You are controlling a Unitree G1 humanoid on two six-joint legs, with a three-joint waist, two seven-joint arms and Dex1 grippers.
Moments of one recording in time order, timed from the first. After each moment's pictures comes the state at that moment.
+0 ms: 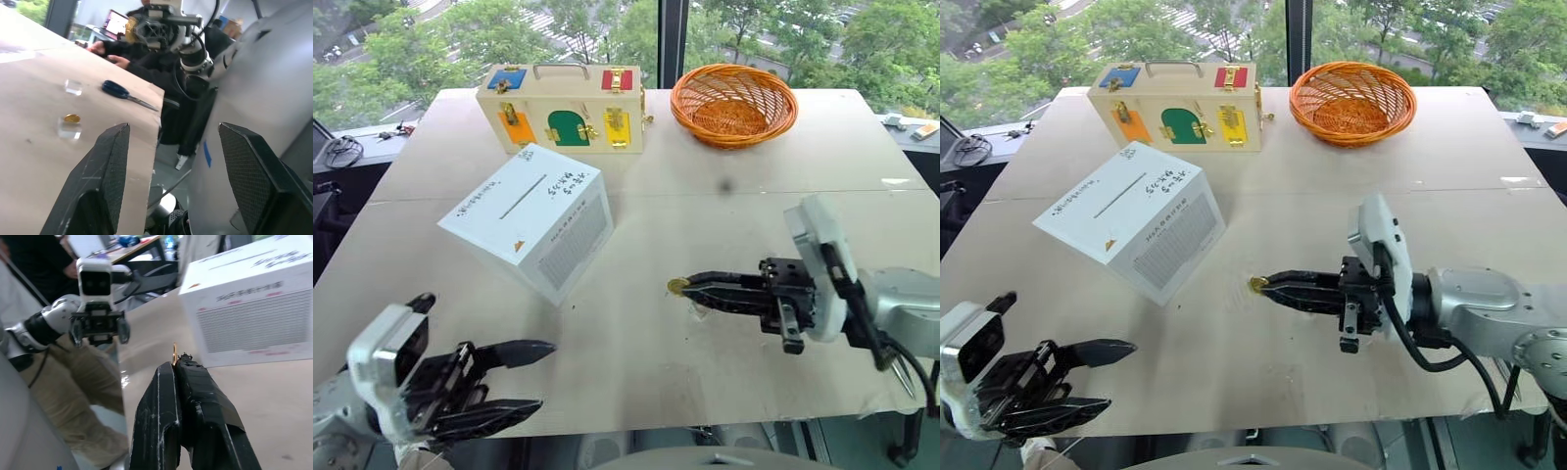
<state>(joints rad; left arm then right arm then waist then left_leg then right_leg) 0.35 0.76 0.51 -0.56 -1.11 0.59 -1.37 -0.34 -0.85 0.04 -0.79 1.51 0.85 0.36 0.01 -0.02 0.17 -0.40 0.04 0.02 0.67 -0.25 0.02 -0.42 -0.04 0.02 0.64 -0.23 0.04</state>
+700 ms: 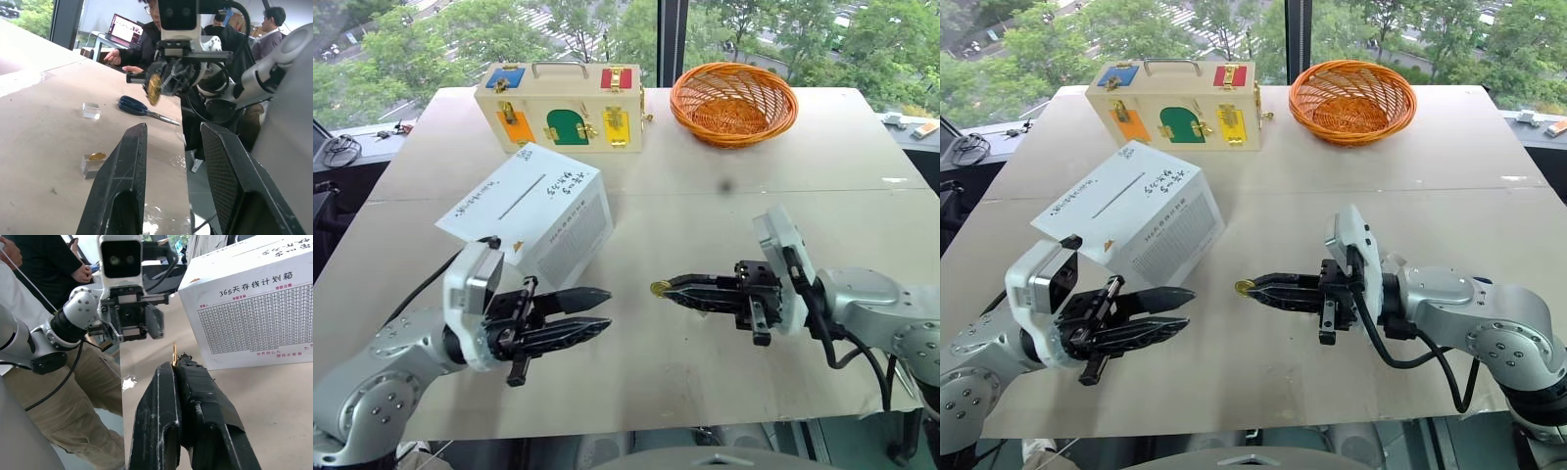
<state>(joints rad) 0.15 0.78 0.34 -0.60 -1.12 0.65 -1.13 -0.37 -0.72 0.12 -0.72 1.33 0.87 0.45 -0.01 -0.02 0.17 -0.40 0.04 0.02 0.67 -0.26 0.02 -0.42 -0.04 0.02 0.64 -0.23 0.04</state>
